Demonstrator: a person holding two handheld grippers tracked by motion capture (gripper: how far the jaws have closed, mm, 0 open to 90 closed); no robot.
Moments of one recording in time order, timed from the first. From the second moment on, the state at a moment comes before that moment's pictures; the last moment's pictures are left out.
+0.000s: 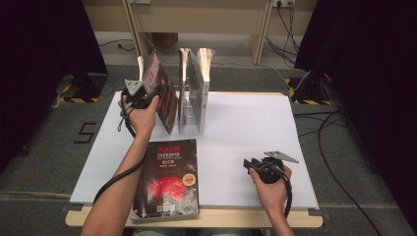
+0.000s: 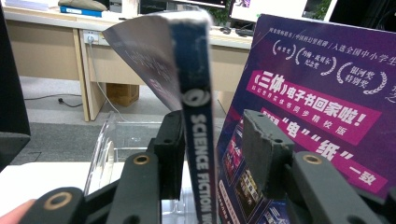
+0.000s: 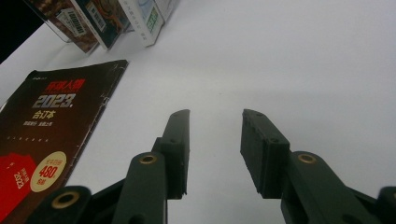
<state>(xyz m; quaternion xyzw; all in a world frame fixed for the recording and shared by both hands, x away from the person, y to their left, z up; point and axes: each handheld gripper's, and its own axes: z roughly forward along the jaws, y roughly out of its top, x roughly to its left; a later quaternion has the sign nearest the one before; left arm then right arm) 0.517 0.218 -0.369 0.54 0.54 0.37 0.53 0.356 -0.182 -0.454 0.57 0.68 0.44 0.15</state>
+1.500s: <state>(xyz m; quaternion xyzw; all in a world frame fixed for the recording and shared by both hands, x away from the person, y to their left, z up) 0.506 0.181 -0.353 0.59 0.43 0.31 0.61 0.356 -0.184 -0.453 0.57 0.67 0.44 0.15</state>
